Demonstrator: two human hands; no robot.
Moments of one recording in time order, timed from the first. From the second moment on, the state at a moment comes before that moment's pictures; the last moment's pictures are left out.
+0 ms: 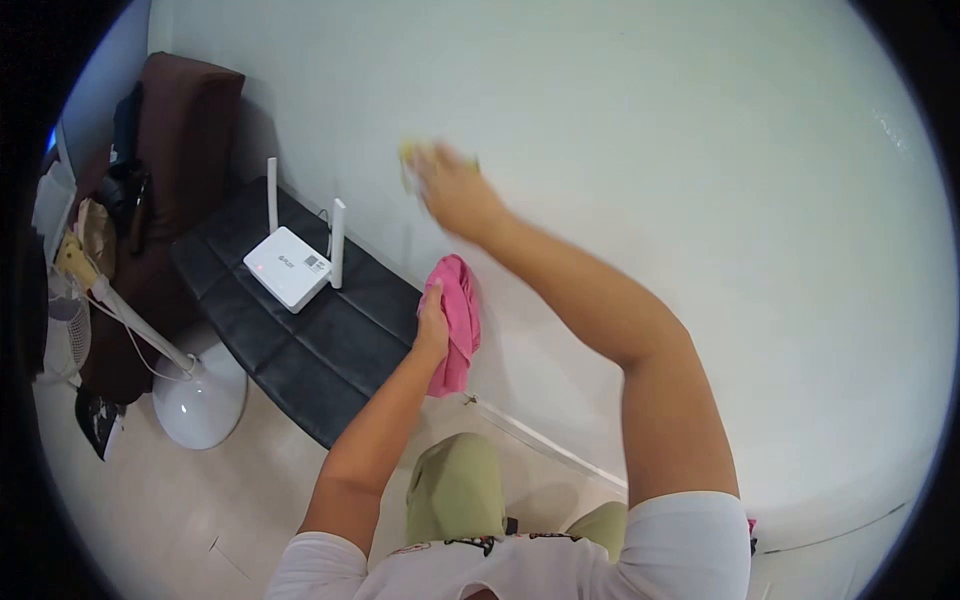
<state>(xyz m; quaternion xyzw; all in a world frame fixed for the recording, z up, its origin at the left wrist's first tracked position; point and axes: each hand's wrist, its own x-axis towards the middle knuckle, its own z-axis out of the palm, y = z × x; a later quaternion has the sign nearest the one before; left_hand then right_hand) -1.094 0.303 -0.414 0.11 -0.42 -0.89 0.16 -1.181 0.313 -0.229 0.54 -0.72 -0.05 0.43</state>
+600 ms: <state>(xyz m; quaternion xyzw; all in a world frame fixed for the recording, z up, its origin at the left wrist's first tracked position) -1.079 0.295 -0.414 -0.11 -0.48 -0.85 -0.19 -1.220 0.225 -0.304 0.61 -0.69 -0.12 0.39</state>
